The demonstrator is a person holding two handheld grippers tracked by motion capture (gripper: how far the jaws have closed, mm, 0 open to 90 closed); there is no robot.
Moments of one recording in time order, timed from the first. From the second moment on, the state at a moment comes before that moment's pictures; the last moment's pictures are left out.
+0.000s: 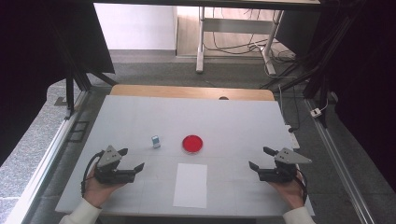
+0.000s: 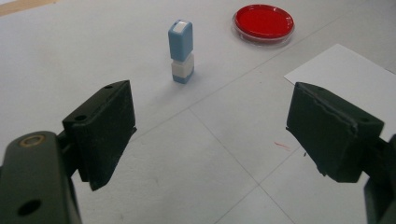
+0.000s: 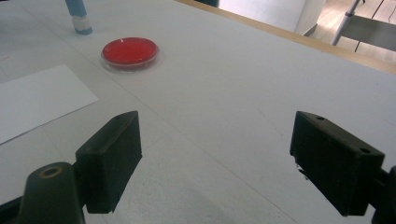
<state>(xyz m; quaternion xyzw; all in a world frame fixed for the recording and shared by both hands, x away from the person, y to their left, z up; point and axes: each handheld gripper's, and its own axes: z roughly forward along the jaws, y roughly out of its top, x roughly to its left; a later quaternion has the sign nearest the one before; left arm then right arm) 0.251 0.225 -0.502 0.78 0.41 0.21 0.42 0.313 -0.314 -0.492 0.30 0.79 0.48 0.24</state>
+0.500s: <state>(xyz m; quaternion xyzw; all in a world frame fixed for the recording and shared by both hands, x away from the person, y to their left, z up) 0.250 0.223 -0.500 0.78 0.40 0.21 0.42 0.315 -0.311 -0.493 0.30 0.79 0.48 0.24</state>
